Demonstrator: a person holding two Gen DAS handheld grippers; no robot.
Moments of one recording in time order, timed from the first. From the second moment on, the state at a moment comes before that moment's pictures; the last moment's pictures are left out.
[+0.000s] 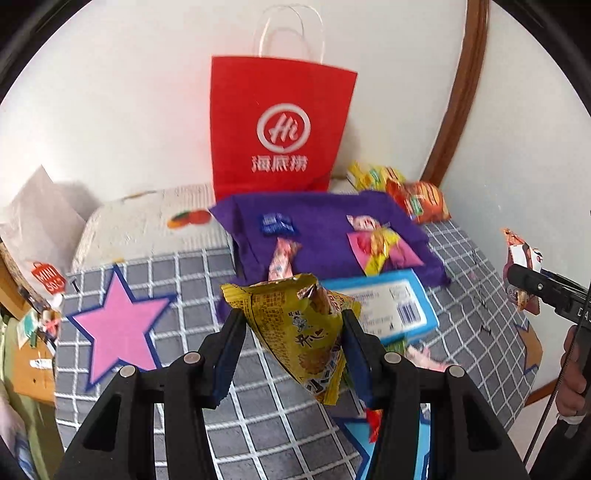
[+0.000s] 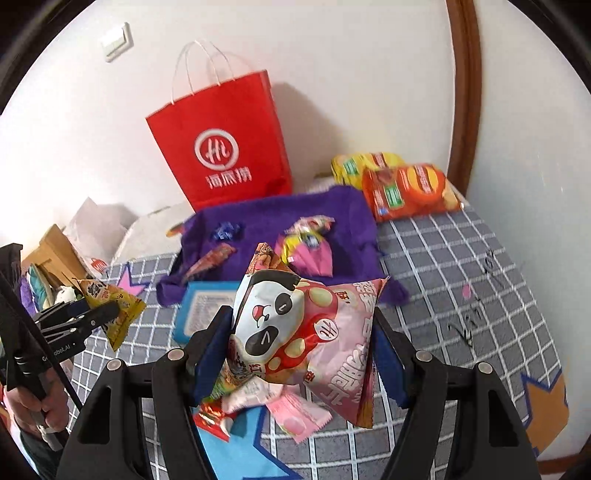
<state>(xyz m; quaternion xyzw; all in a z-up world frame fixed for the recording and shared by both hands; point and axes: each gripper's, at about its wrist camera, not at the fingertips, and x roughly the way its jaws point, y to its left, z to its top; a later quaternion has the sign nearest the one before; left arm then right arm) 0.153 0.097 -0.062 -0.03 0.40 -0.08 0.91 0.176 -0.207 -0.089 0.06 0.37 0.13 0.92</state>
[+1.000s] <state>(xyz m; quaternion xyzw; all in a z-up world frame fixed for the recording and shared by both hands) 0.298 0.086 -0.057 -0.04 0.38 -0.08 0.92 0.323 -0.156 -0.068 0.02 0.35 0.16 0.92</state>
